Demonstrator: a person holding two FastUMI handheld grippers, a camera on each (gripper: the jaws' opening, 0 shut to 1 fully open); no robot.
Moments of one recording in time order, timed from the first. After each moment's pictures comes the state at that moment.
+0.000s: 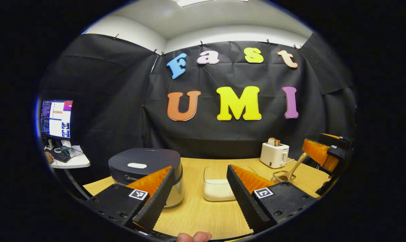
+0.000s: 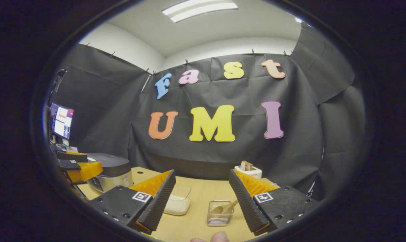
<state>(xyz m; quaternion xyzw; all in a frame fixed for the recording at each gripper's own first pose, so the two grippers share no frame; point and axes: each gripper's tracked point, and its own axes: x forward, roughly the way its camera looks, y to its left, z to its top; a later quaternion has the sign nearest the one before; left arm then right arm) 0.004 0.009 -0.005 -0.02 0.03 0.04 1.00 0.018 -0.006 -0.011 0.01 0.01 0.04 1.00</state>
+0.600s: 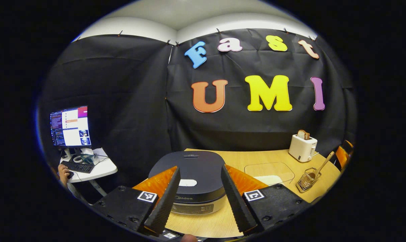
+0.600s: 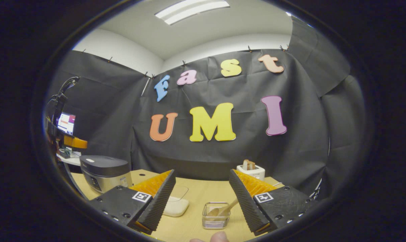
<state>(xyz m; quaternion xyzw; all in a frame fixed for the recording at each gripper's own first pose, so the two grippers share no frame) 0.028 0.114 0.022 0.00 0.12 0.11 0.99 0.037 -0.035 -0.021 0.04 0.01 0.06 1.00</state>
